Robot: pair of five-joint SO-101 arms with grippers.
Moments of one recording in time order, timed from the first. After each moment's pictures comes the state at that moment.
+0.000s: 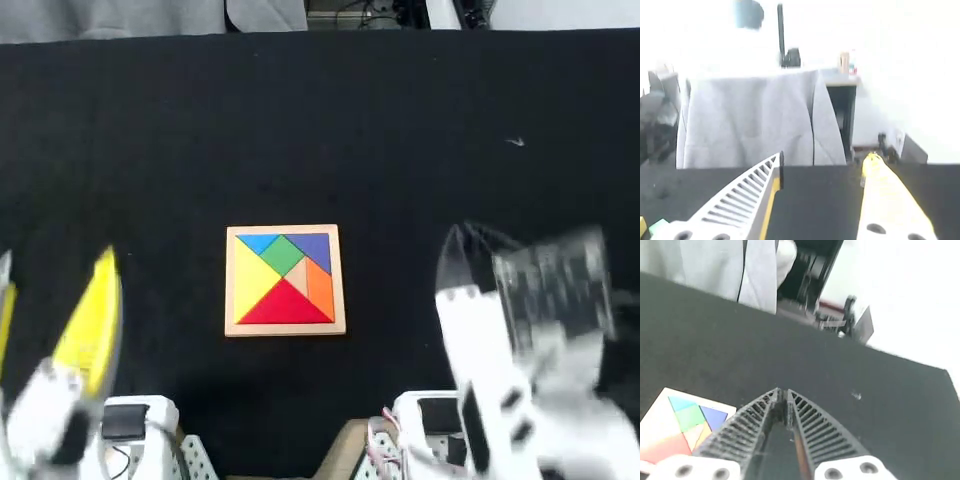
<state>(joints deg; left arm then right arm) -8.2 -80.7 3.0 85.1 -4.7 -0.6 -67.9 1.4 95.4 15.7</state>
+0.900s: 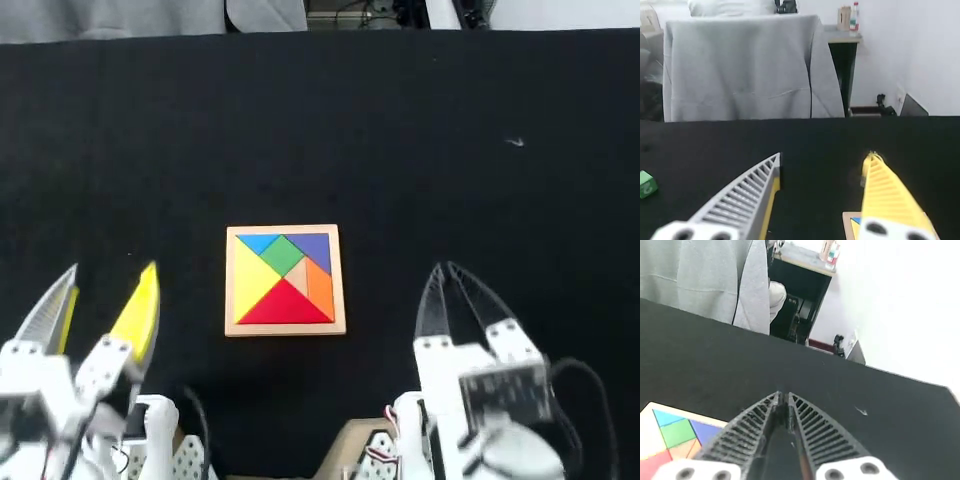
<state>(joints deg) -8.1 -104.4 41.3 79.3 -4.7 -0.7 -103.5 46.4 78.4 15.6</state>
